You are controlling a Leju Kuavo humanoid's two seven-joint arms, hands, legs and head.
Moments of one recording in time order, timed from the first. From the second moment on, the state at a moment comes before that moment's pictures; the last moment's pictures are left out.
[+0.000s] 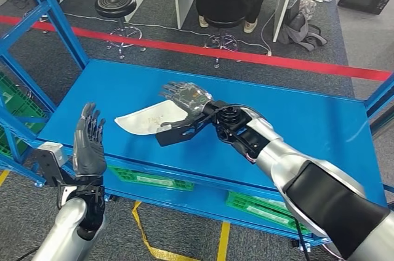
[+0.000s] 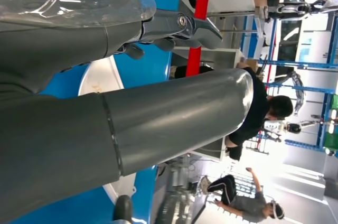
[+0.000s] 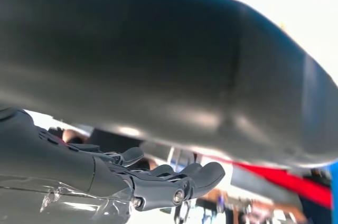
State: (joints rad) left arm -0.36 -0.01 -0.54 -1.25 0.44 0.33 -0.43; right arm -0.90 -0.03 0.84 -0.63 1.02 0.00 -0.29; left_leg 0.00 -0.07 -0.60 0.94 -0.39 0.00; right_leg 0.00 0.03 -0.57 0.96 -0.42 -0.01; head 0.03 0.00
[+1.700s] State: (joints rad) left arm -0.40 -0.04 -0.54 -1.18 0.46 0.26 -0.49; right arm -0.90 -0.04 0.86 -0.44 1.00 -0.01 -0.36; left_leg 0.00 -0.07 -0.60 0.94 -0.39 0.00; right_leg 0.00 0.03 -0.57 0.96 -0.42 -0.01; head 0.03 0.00
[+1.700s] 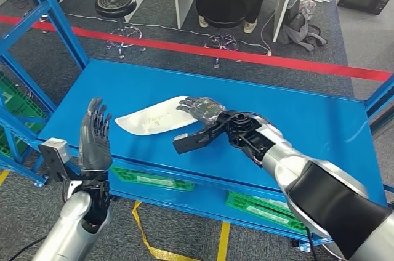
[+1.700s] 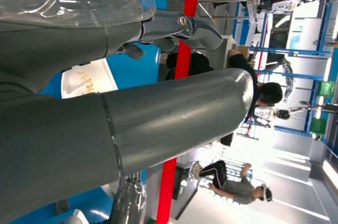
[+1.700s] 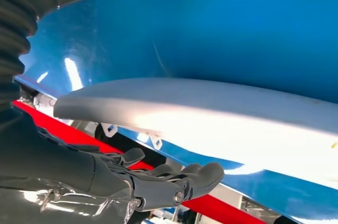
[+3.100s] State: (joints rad) left arm -0.41 -0.05 -0.54 -1.17 0.46 0.29 -0.47; right arm -0.91 -0.04 0.85 -0.43 0.93 -0.07 -0.35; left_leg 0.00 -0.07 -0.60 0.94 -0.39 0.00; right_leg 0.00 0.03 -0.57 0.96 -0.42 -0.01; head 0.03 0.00
